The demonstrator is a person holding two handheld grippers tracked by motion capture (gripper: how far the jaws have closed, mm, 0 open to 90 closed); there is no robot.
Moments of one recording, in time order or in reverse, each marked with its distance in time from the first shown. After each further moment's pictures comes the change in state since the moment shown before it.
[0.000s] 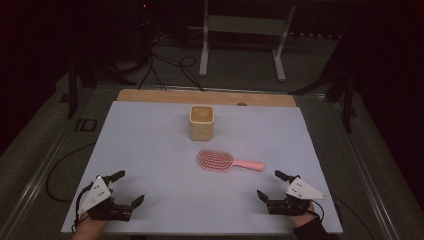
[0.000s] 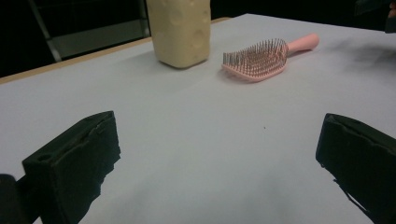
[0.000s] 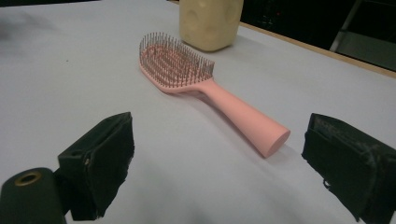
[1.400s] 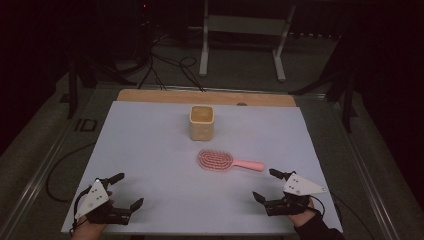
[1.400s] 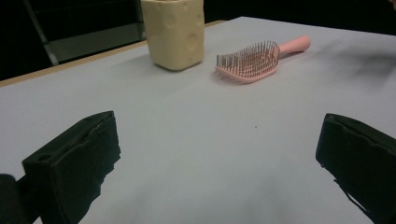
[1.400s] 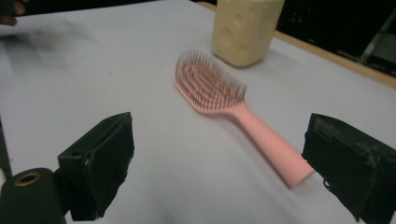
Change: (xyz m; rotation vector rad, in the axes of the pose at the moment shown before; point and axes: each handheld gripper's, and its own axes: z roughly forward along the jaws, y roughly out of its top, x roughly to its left) left arm -0.005 0.000 -0.007 -0.011 -0.008 0.011; right arm 0.012 0.043 -0.007 0.037 0.105 -0.041
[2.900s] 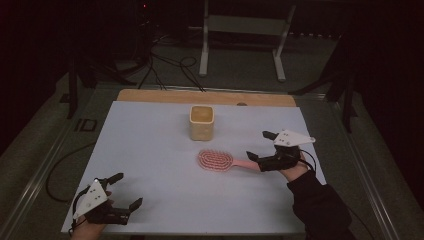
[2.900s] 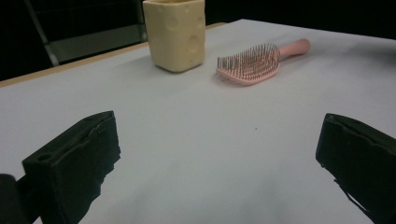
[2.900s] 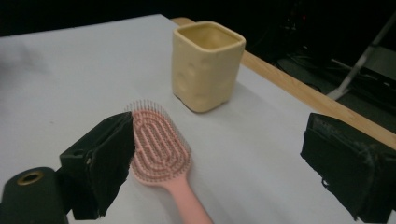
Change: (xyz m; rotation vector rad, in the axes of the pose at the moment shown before) left arm 0.001 -0.001 -0.002 -0.004 -0.004 -0.013; right arm -0.071 0.065 0.054 0.026 0.001 -0.019
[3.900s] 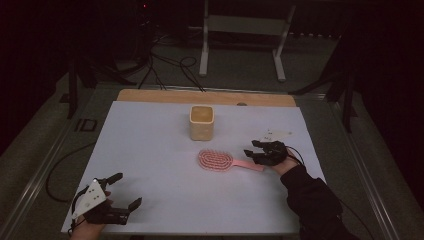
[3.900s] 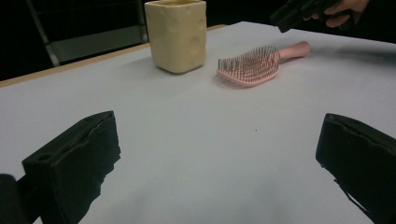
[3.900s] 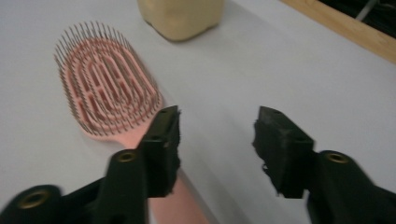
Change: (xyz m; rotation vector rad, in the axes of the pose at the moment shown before) left arm 0.001 0.000 -0.001 -0.006 0.001 -0.006; right arm -0.021 -0.039 0.053 0.237 -0.016 0.041
